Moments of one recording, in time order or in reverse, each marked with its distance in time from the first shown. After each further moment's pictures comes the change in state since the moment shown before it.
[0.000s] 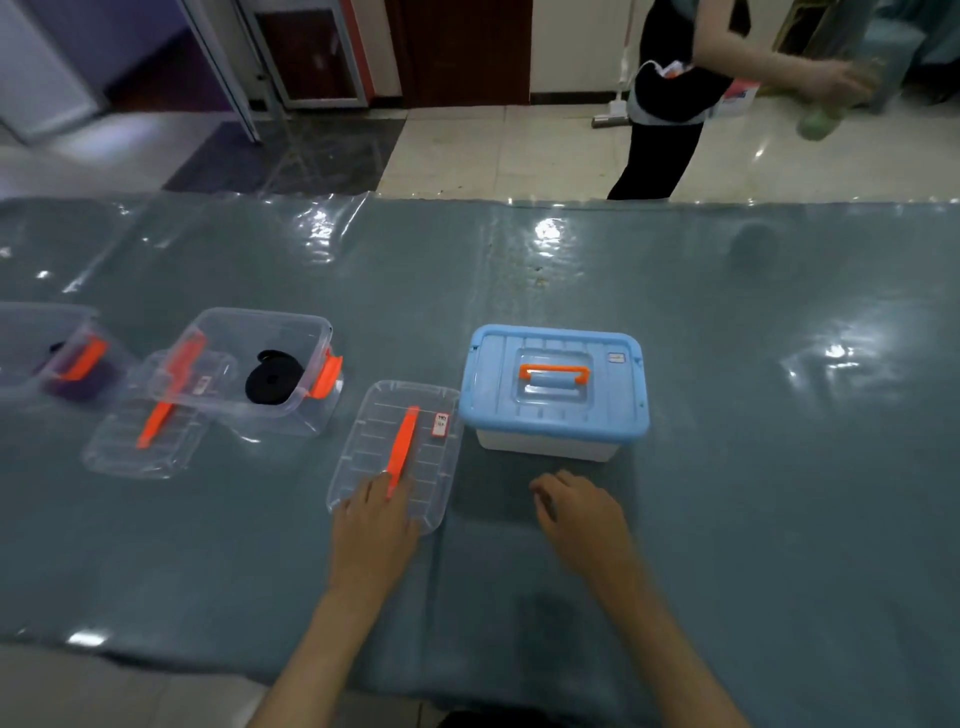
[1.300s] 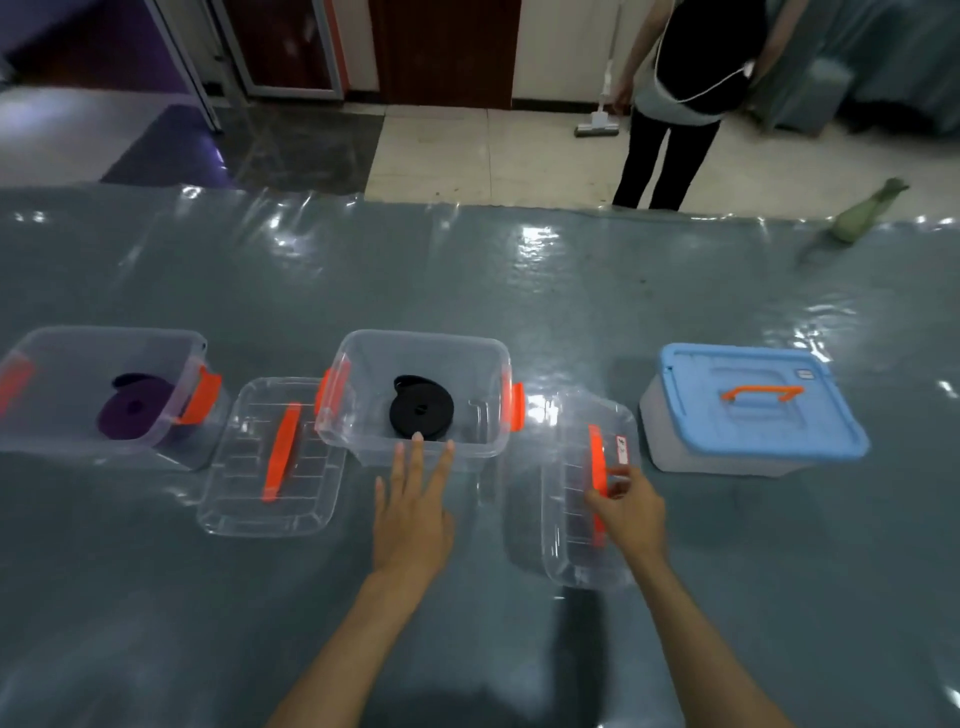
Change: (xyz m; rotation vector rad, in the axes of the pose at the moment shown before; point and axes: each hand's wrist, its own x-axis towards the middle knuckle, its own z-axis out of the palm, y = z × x) left_hand 0.120 -0.318 0.010 -0.213 -0.037 0.139; right_hand 0.116 -0.231 0.160 0.533 0.215 0.779
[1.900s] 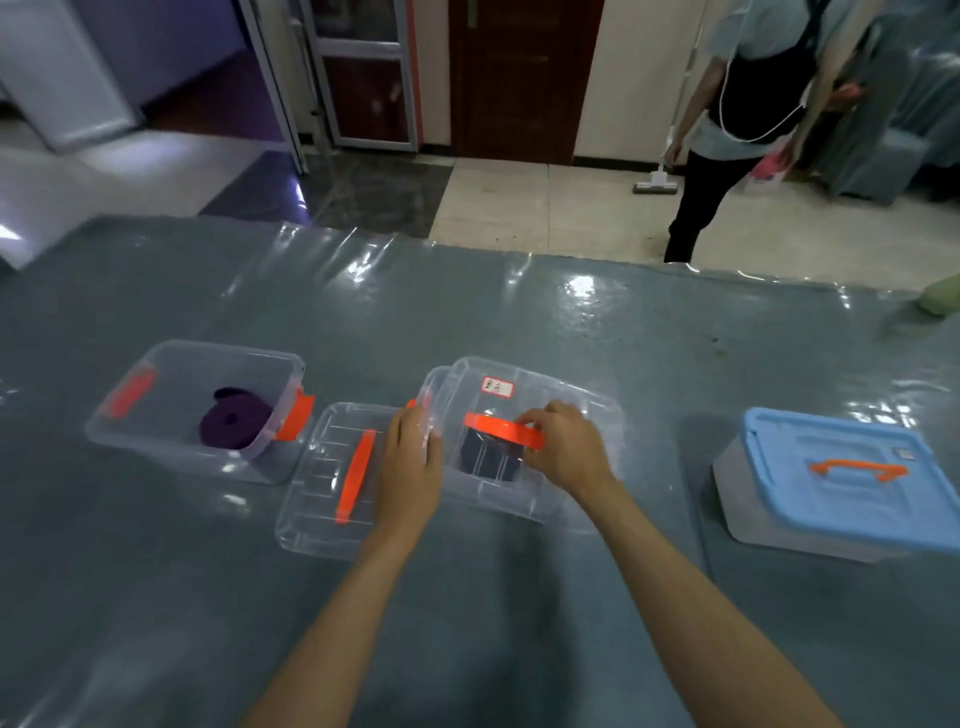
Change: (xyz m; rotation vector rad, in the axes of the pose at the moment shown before) left_hand 0.070 -0.083 -0.078 -0.582 0.536 -0.092; right_hand 0.006 -0.201 0.106 -0.620 -0.264 -0.779
